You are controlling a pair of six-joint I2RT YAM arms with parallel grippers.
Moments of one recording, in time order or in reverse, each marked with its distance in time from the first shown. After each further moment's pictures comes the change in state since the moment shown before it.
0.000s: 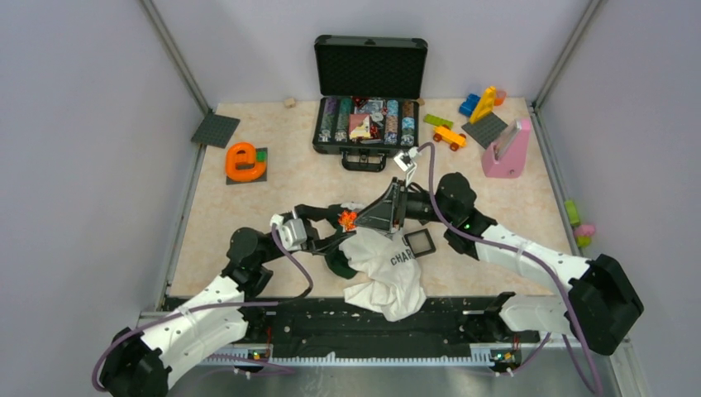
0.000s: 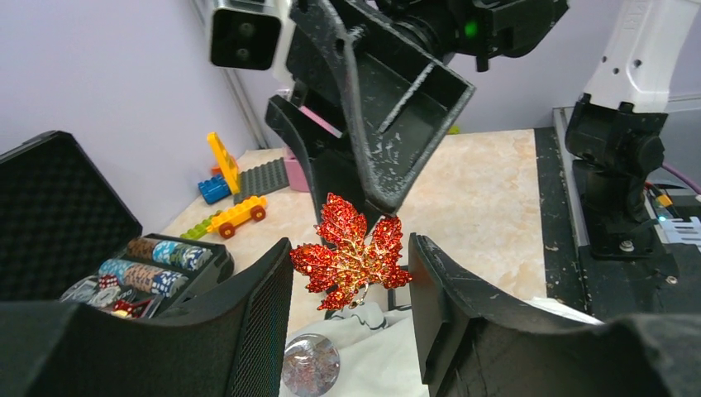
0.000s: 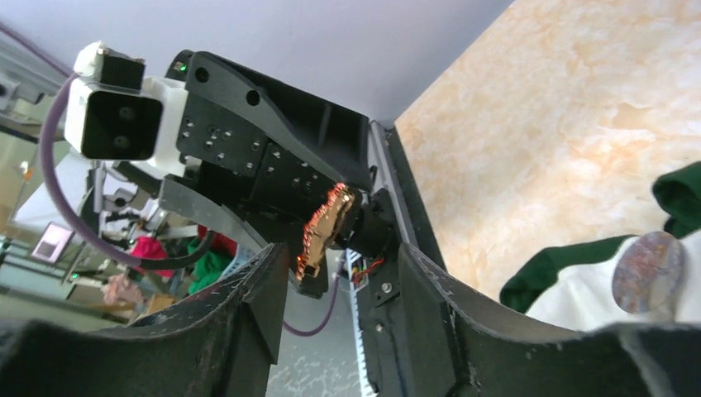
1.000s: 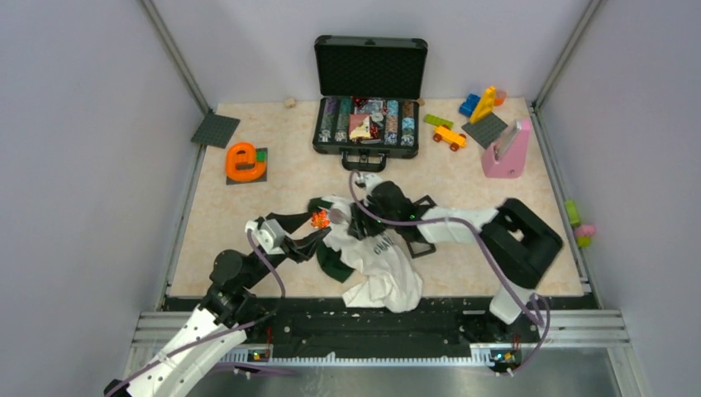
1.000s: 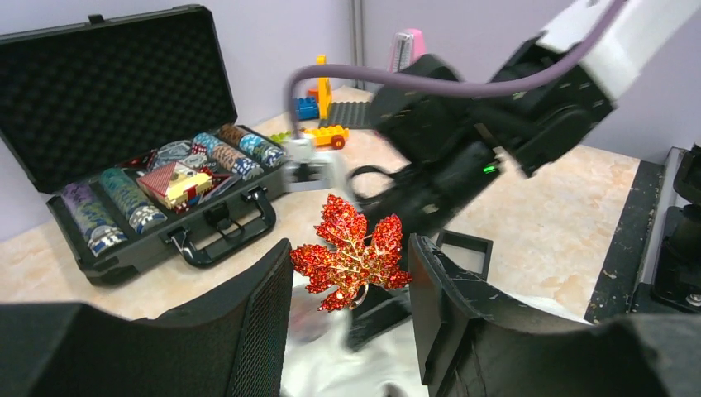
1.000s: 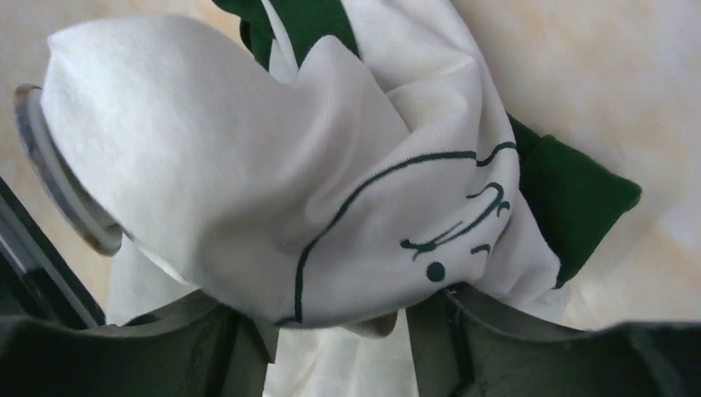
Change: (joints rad) left arm 0.000 -0.443 -0.074 -0.459 -0.397 -0.077; right arm 0.101 0.402 0.100 -0.450 0.587 -0.494
